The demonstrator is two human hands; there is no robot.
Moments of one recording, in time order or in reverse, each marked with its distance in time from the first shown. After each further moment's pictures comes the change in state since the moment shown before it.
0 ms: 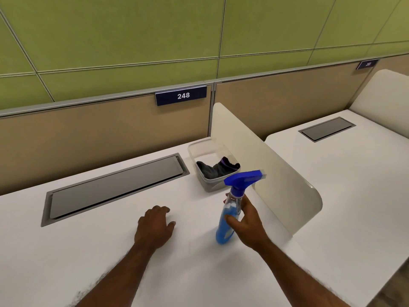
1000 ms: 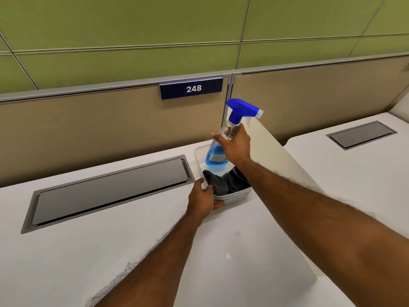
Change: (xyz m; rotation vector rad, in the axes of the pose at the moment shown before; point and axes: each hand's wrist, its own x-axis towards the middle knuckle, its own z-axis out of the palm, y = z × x) left_hand 0.132 0.132 0.004 -1.242 -0.108 -0.444; right_hand 0.262 -0.079 0.022 -0.099 0.235 -0.088
